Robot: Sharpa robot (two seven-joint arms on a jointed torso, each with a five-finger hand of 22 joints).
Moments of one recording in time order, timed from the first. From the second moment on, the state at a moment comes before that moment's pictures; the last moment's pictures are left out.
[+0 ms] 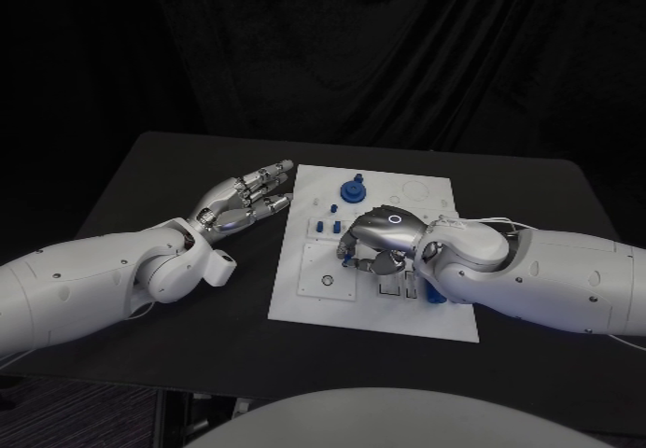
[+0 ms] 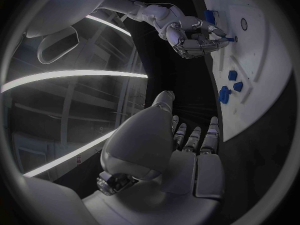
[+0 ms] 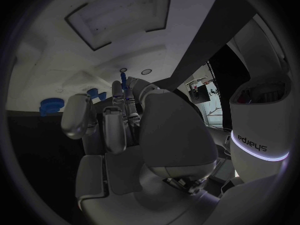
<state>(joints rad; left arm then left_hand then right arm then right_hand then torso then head) 1.15 -0.90 -0.21 1.44 -0.31 -0.01 0.68 1.63 0.15 -0.13 0.19 0.60 0.28 0.00 0.03 0.03 0.06 0.03 0.10 0.02 0.02 0.16 0.01 0.01 0.16 0.14 0.29 0.06 0.31 1.20 -0.72 -0.25 1.57 -1.72 -0.37 0.06 1.48 -0.12 0.41 0.07 0.28 1.03 0.14 0.22 0.26 1.10 0.07 0.33 0.20 1.47 0.00 1.42 1.31 0.08 1.38 0.11 1.19 1.31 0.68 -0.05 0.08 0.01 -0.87</state>
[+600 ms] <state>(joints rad) 1.15 -0.89 -0.21 1.43 -0.31 -0.01 0.68 1.64 0.15 -0.13 0.19 0.60 0.28 0.00 0.03 0.03 0.06 0.03 0.10 0.02 0.02 0.16 0.01 0.01 0.16 0.13 0.29 0.06 0.30 1.19 -0.71 -0.25 1.56 -1.72 -0.37 0.06 1.48 -0.12 0.41 0.07 0.28 1.03 0.14 0.22 0.26 1.10 0.07 0.33 0.20 1.47 0.00 1.42 1.31 0.08 1.38 0.11 1.19 1.31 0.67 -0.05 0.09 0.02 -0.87</state>
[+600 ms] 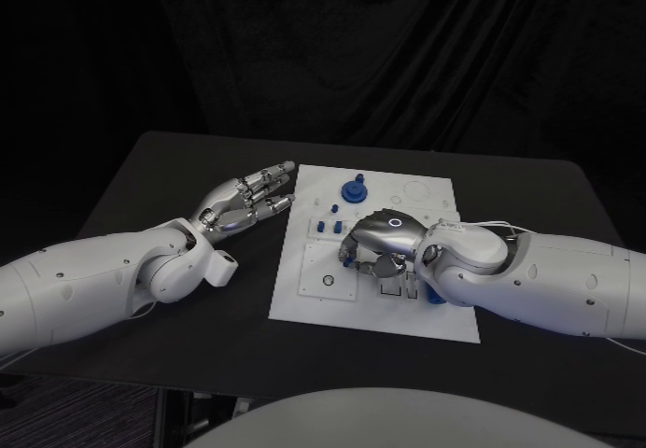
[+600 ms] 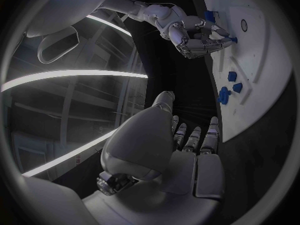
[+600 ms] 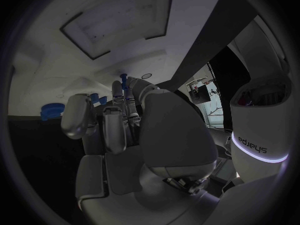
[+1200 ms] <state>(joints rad) 1.15 -0.89 -0.21 1.43 -0.31 0.00 0.68 1.64 0.15 -0.12 0.18 0.60 0.27 0.01 0.03 0.03 0.06 0.03 0.10 0.02 0.02 0.16 0.01 0.01 0.16 0.13 0.29 0.06 0.30 1.19 -0.71 -0.25 1.55 -1.72 -0.35 0.05 1.46 -0.14 0.40 0.08 0.28 0.95 0.14 0.16 0.24 1.05 0.08 0.31 0.21 1.45 0.01 1.40 1.30 0.08 1.36 0.11 1.14 1.31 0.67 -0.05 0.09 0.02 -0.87</state>
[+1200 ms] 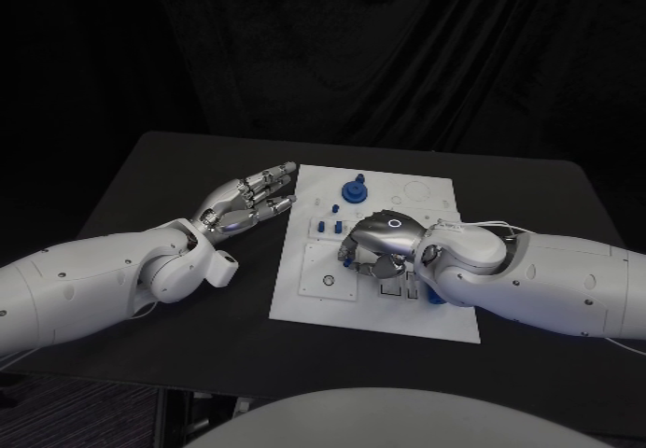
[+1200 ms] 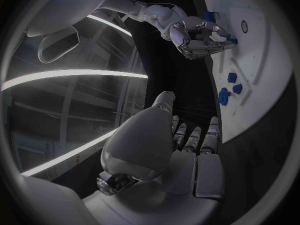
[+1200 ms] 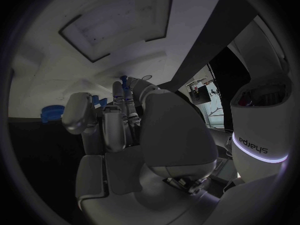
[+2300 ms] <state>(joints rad) 1.14 -0.90 -0.21 1.43 -0.31 -0.01 0.68 1.63 0.16 -0.11 0.16 0.61 0.32 0.04 0.03 0.04 0.06 0.04 0.12 0.03 0.02 0.16 0.01 0.01 0.16 0.13 0.27 0.06 0.28 1.33 -0.91 -0.24 1.69 -1.68 -0.36 -0.01 1.42 -0.17 0.22 0.24 0.28 0.83 0.10 0.10 0.18 0.66 0.14 0.40 0.26 1.40 0.04 1.37 1.26 0.09 1.31 0.14 1.05 1.31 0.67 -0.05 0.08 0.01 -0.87</state>
